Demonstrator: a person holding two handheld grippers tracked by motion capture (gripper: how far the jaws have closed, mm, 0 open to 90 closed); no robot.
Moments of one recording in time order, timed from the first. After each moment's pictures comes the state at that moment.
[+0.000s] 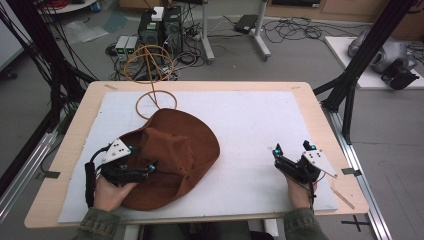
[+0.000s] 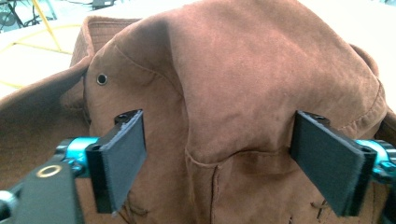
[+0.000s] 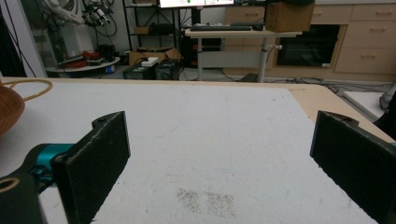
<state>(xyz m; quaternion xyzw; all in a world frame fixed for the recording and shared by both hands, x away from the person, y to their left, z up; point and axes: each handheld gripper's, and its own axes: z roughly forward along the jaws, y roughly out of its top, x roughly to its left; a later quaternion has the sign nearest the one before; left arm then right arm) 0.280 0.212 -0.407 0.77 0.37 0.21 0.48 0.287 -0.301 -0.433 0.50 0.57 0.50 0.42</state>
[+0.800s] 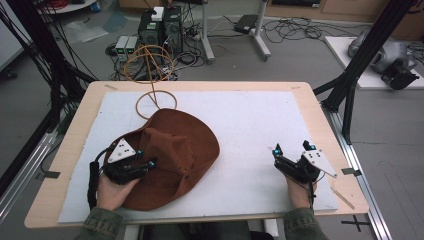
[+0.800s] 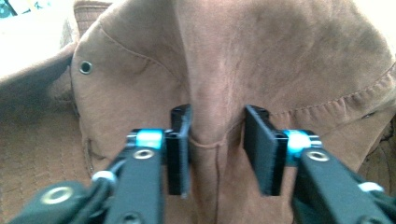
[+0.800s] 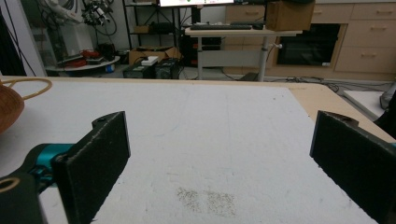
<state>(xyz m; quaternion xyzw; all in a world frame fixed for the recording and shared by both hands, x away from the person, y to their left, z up) 0.284 0.207 -0.413 0.78 0.36 0.21 0.46 0.287 -0.301 -0.433 0.50 0.57 0.50 0.42</state>
